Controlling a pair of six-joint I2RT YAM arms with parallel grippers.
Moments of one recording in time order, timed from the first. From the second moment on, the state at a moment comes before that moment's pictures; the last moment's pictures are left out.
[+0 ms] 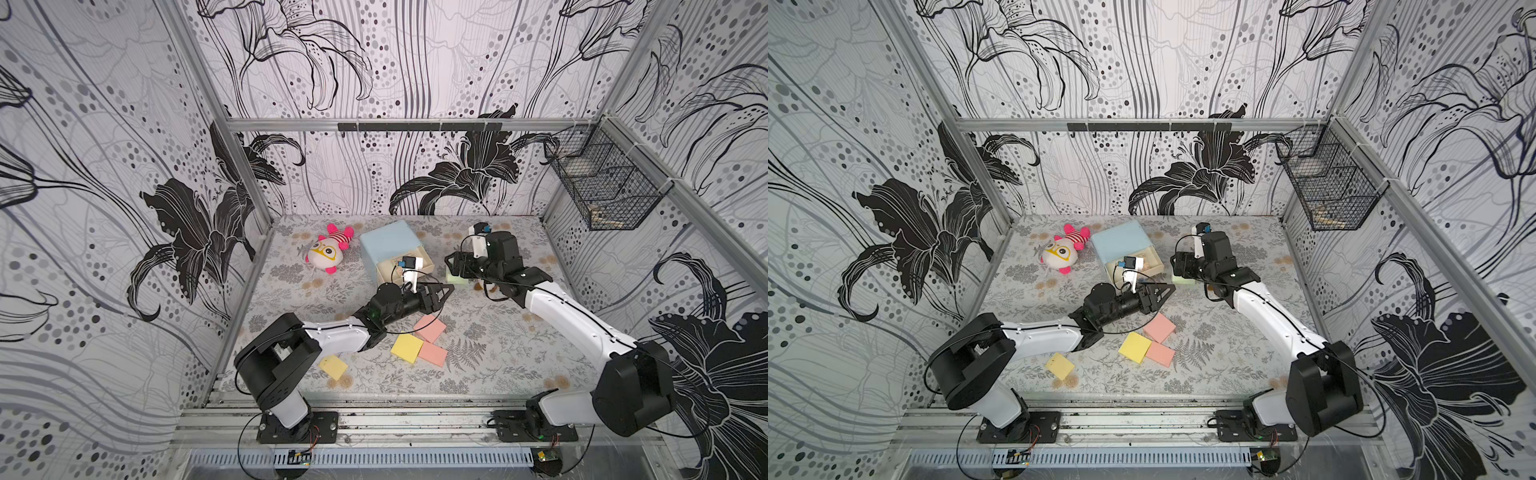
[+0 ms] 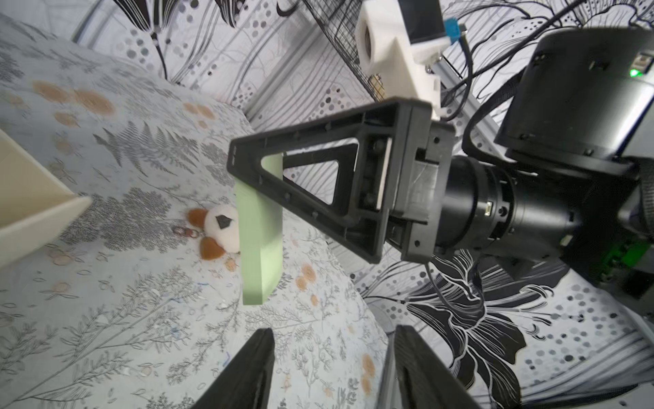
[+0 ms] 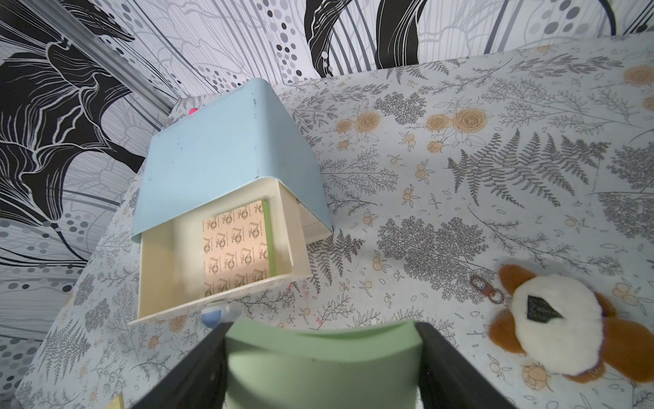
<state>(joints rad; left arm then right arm) -0.80 1.65 0.77 0.87 0.23 -0.87 0.39 1.38 1.08 -0.28 -0.13 0.36</state>
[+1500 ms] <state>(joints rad) -0.77 1.73 0.86 0.90 0.22 -0.90 0.38 1.33 1.08 -0.26 -0.20 0.36</state>
